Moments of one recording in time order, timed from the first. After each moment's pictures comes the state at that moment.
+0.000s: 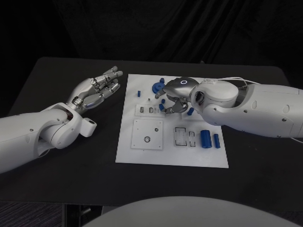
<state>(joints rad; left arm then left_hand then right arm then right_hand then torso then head) 1.23 -0.95 -0.21 1.48 -0.37 -0.18 0.68 1.56 0.22 -0.12 0.28 0.61 0.39 0.09 0.04 0.04 0.05 0.06 0.01 0.01 0.00 0.05 0.00 0.00 0.17 0.01 0.17 0.01 0.00 1.38 -0.67 -0.25 1.54 -1.70 -0.18 -0.21 1.26 -0.15 0.18 0.22 0.44 0.64 0.06 0.07 0.23 1.46 -0.02 1.57 1.31 1.47 -0.08 1.57 1.31 0.04 1.46 0.04 1.33 1.31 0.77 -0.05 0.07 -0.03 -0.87</state>
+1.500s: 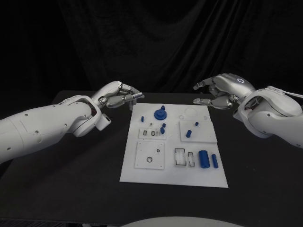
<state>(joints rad) 1.32 -0.74 -0.21 1.23 -0.74 -0.21 0.62 1.31 0.26 -0.33 0.26 0.27 0.88 0.15 0.19 0.11 0.82 0.09 0.92 0.63 0.85 0.05 1.12 0.50 0.17 0.87 0.17 0.86 0.51 1.43 -0.95 -0.25 1.57 -1.49 -0.55 -0.04 1.27 -0.08 0.14 0.28 0.11 0.78 0.08 0.10 0.21 1.46 -0.01 1.57 1.31 1.47 -0.07 1.57 1.31 0.04 1.47 0.04 1.41 1.31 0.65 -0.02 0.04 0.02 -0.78</state>
